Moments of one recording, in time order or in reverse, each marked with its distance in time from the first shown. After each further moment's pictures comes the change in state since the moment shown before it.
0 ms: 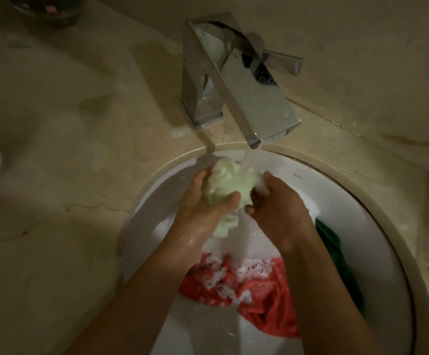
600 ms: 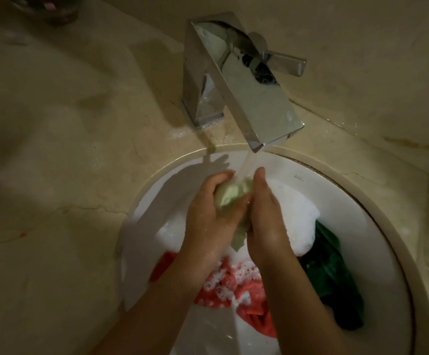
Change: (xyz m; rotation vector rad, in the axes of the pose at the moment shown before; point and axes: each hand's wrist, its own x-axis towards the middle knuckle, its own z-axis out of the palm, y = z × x) left_hand -0.009 -0.002 0.020 0.083 0.118 0.151; right_hand -0.020 0.000 0.047 -0.021 0.284 0.036
